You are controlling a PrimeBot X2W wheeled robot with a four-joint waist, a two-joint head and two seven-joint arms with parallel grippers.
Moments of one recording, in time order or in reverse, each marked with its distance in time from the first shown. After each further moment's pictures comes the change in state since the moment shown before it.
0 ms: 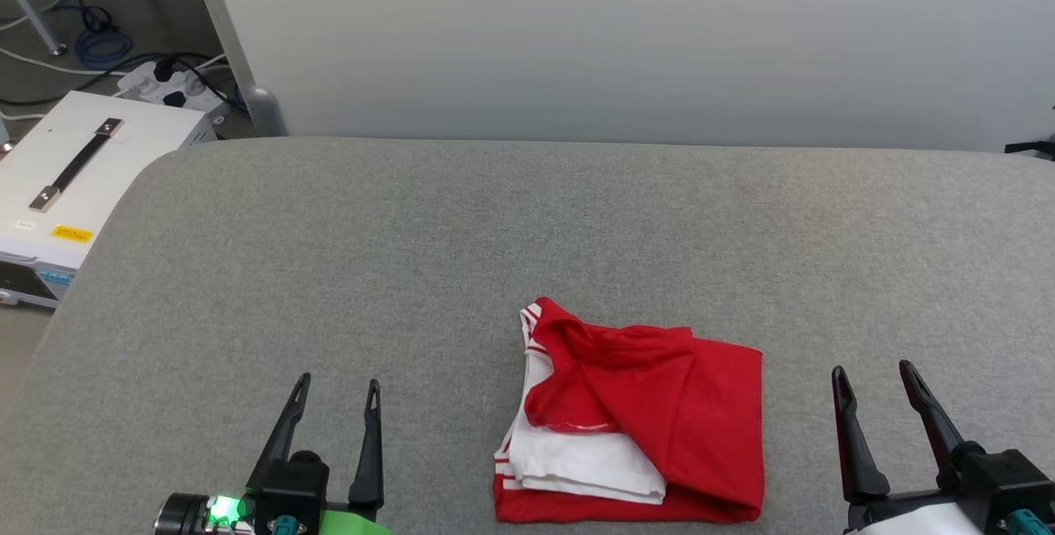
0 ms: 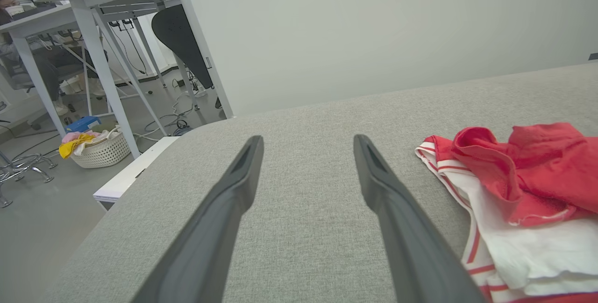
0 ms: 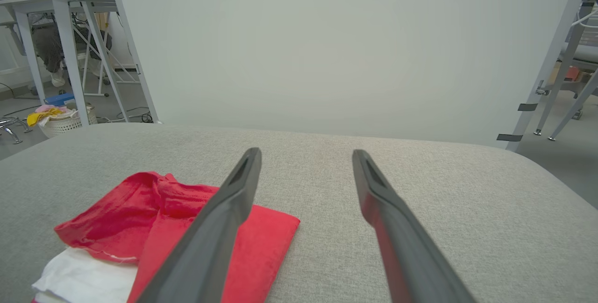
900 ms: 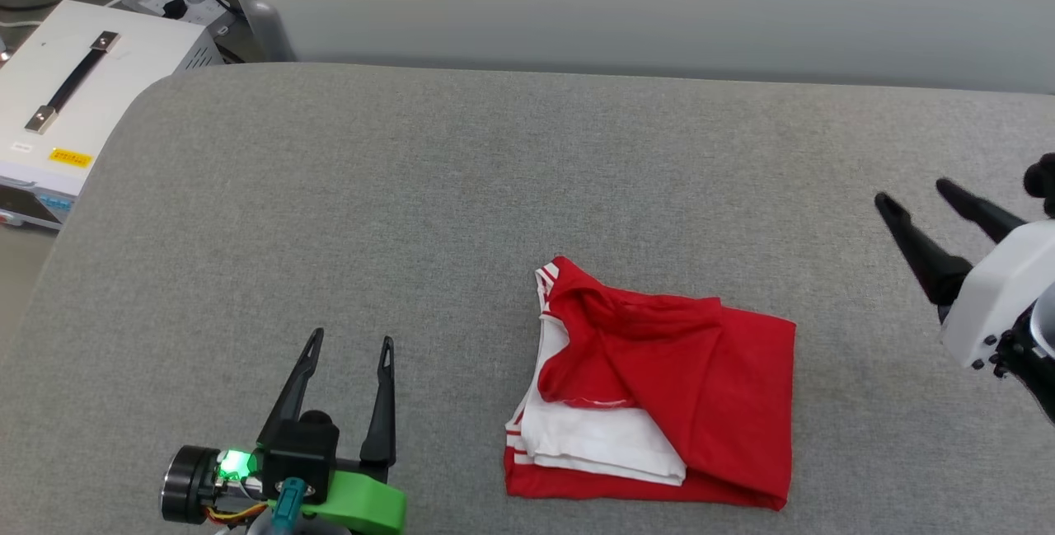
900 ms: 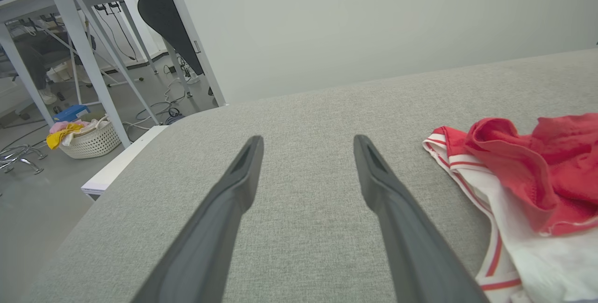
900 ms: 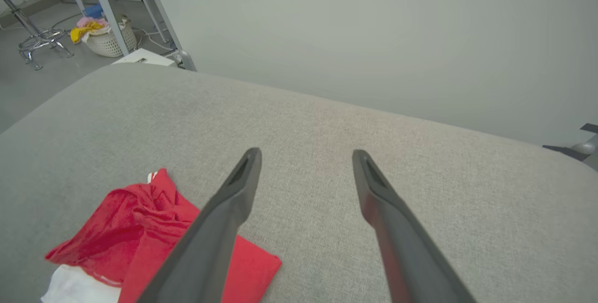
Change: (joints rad) left arm -0.080 -0.005 -0.015 0.001 0.000 -0.019 0.000; right arm -0.474 -0.415 0.123 -0.017 0.494 0.000 0.698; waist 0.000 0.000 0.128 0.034
